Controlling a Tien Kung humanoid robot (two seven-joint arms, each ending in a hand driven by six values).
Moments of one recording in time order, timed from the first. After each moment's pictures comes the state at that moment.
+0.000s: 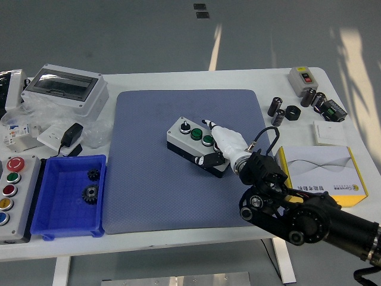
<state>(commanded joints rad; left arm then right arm) -0.01 0.15 -1.29 -0.18 1.03 0.09 0.23 0.62 -0.18 0.44 1.24 -1.70 -0.36 -0.55</state>
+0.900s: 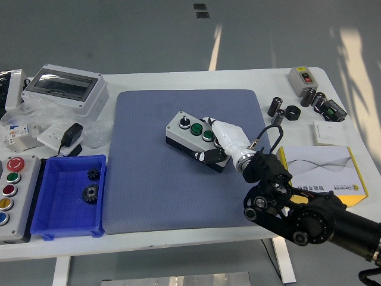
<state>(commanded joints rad) -0.01 0.15 -1.29 -0.18 1.02 0.09 0.22 0.61 -0.23 0.47 1.29 -1.71 -0.39 -0.43</state>
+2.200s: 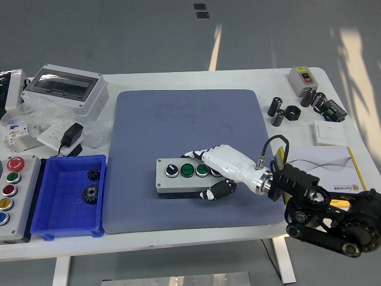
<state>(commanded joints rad) -0.02 0.15 -1.31 -0.18 1.05 0.09 0.23 0.68 -0.49 0.21 1.44 -1.71 -0.31 -0.04</state>
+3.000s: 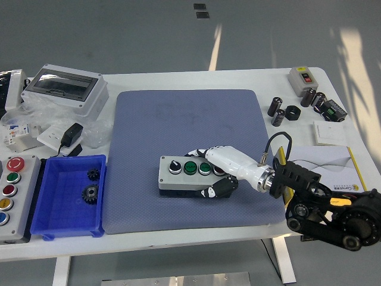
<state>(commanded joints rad) -0.02 0.15 -1.31 -0.18 1.05 0.09 0.23 0.70 -0.50 0.21 1.42 -1.56 -0.28 -0.02</state>
